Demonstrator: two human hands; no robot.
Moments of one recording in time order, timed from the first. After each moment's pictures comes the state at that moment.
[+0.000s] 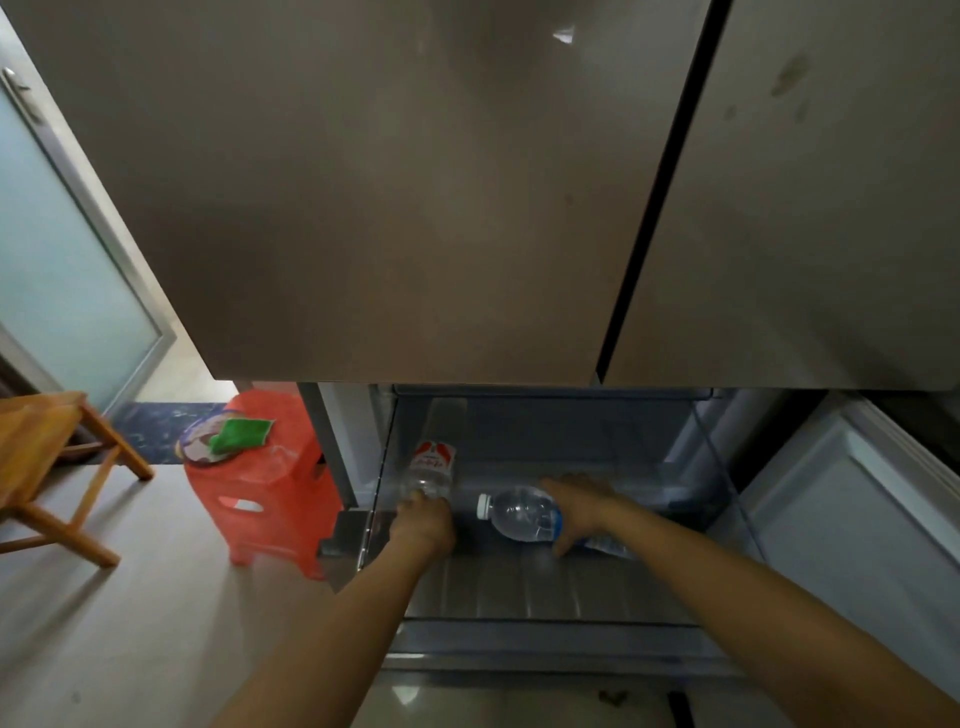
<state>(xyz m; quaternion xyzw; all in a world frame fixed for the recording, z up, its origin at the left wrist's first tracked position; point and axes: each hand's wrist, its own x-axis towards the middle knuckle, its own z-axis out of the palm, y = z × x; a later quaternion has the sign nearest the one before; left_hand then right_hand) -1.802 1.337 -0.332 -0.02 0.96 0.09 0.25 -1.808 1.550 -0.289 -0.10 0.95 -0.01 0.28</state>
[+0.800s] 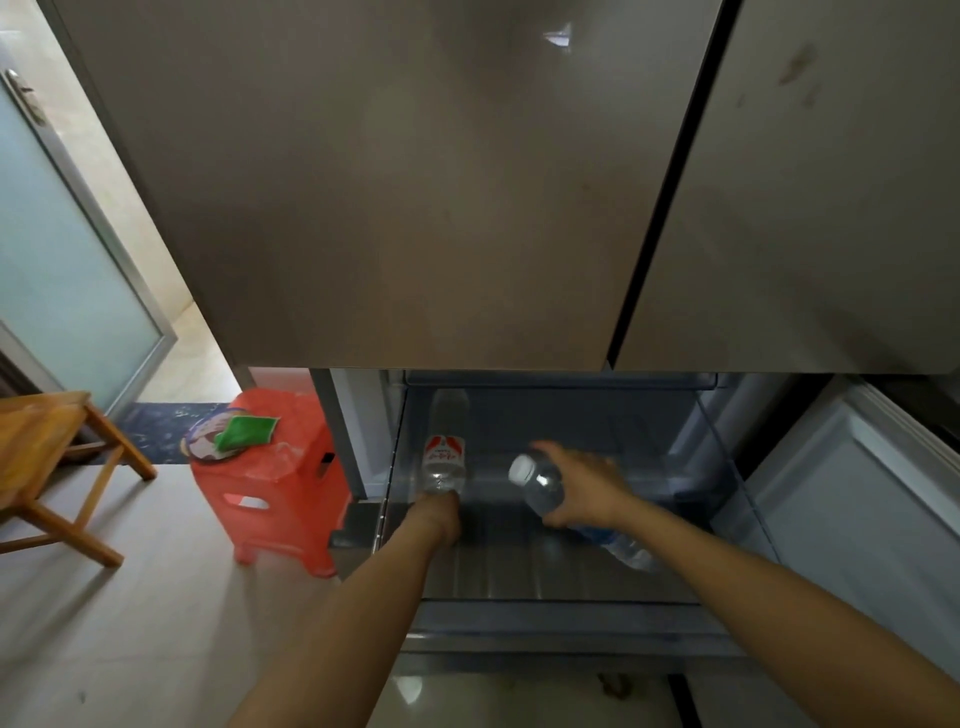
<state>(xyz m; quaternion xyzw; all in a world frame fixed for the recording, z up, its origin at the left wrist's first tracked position) -1.802 1.335 -0.327 -0.04 0.94 0.18 0.28 -1.774 1.534 -0.254 -0.09 0.98 -0.14 0.12</state>
